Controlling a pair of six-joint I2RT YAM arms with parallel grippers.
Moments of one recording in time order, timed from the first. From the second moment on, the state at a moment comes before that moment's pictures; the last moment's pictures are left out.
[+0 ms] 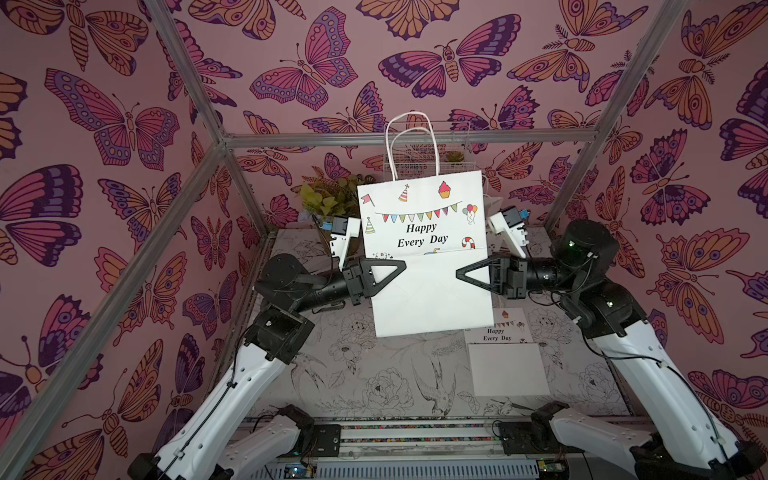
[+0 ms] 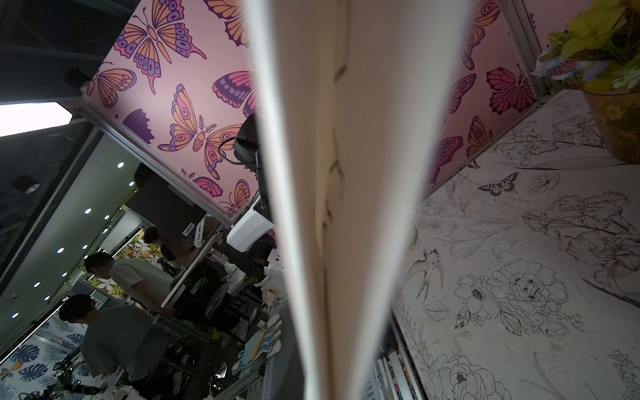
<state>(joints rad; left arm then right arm) -0.51 0.98 1.13 0.13 0.84 -0.90 0.43 1.09 1.39 -0.34 -1.10 0.71</state>
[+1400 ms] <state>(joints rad) -0.50 0.99 1.09 0.13 0.81 -0.87 0.43 1.13 1.43 -0.40 -0.95 0.62</state>
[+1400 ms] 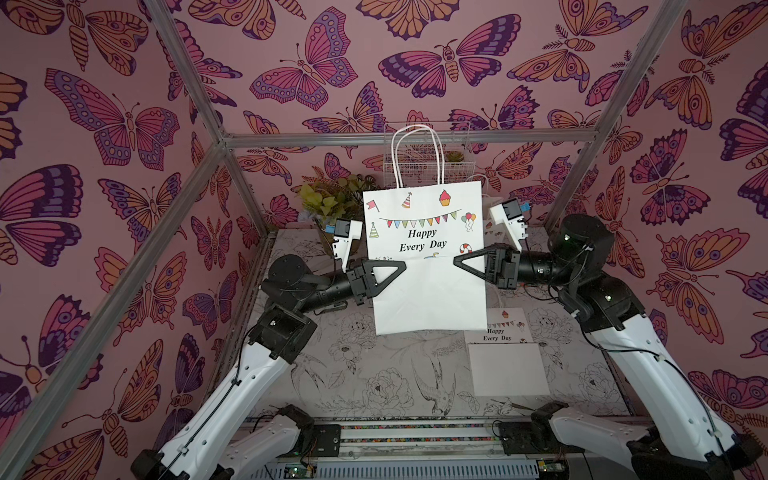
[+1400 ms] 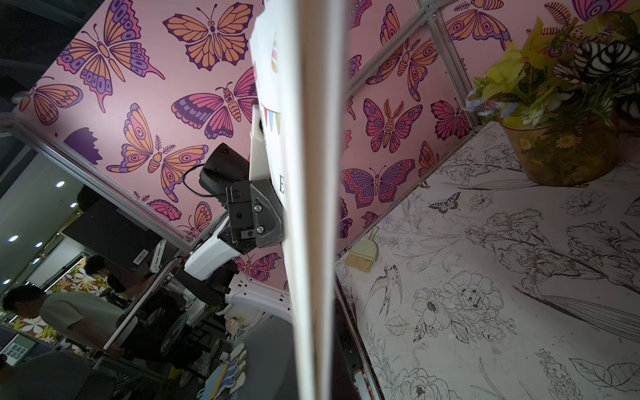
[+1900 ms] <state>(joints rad) -0.51 1.00 1.08 0.12 0.81 -0.85 0.44 1.15 1.42 -0.37 -0.99 0.65</state>
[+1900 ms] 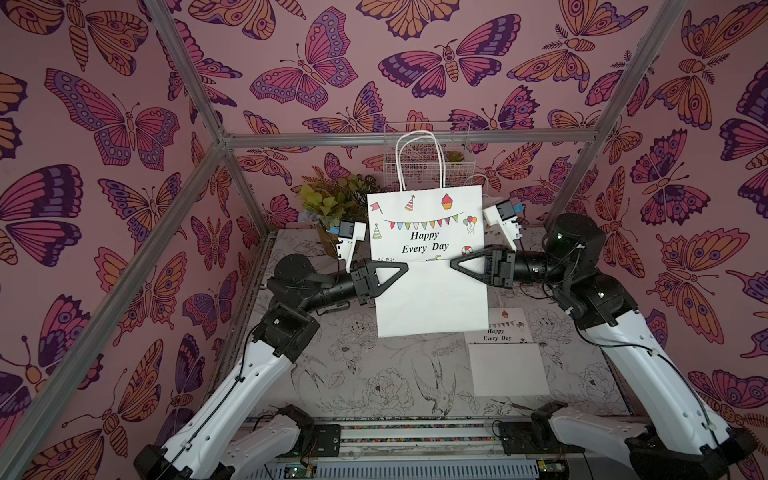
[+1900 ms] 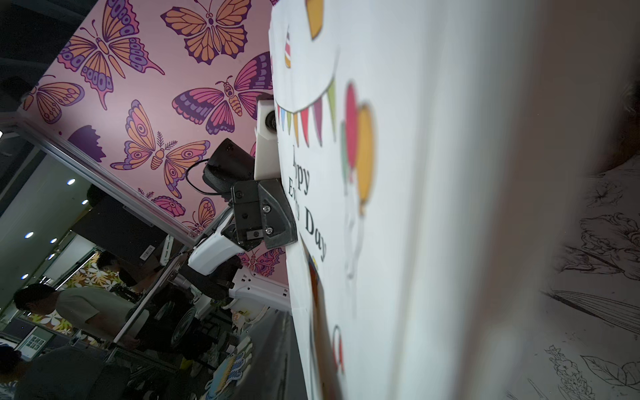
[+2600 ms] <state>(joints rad) -0.51 0.91 1.05 0.05 0.66 -0.79 0.44 1.14 1.42 -0.37 -1.03 0.68</state>
